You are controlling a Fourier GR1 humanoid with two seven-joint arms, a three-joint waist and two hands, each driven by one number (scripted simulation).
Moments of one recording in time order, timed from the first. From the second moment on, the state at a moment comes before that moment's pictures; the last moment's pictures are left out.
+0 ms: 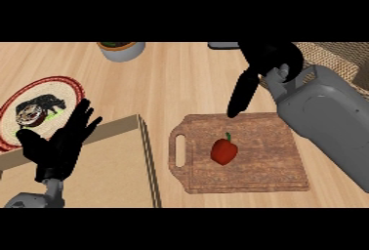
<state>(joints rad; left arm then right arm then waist) -0.06 0.36 -0.17 -1.55 0.31 0.21 0.16 -1.05 -0.49 0.56 -1.37 0.08 0.27 1.08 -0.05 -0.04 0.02</state>
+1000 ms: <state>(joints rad) -0.04 0.36 -0.17 -1.56 0.32 0.19 0.13 -0.89 -0.50 0.67 -1.47 0.09 0.20 1.10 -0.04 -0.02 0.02</state>
